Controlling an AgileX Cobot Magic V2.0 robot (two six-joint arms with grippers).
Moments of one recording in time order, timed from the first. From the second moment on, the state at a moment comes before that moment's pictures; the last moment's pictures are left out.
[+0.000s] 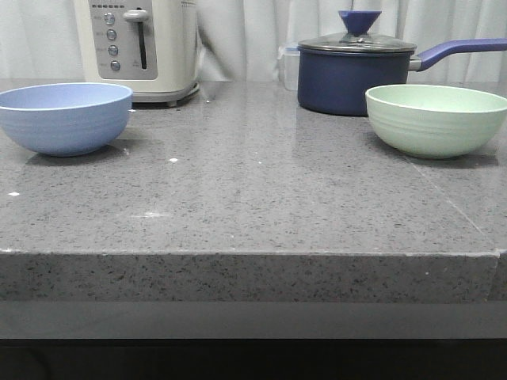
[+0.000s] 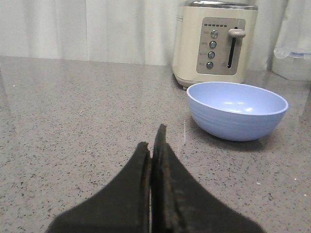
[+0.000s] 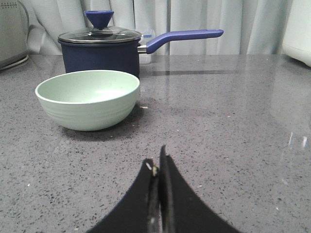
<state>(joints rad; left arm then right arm) -0.04 0.00 0.00 -0.03 0.09 0.00 -0.01 -0.01 0.03 0.03 0.08 0.05</state>
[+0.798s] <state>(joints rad) -0.04 0.00 0.00 -0.03 0.08 0.00 -0.01 -0.01 0.03 0.03 0.08 0.05</state>
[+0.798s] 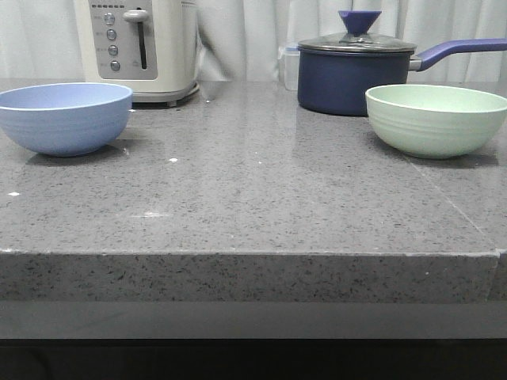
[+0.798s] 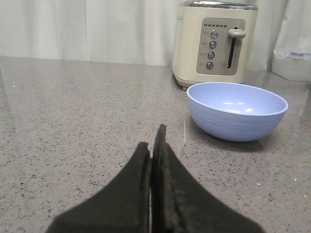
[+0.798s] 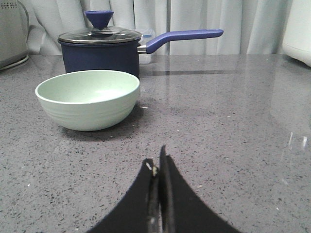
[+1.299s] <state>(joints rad) -0.04 0.00 -0.19 -0.06 0.10 0.00 -0.01 -0.01 -0.18 0.02 0.17 0.05</state>
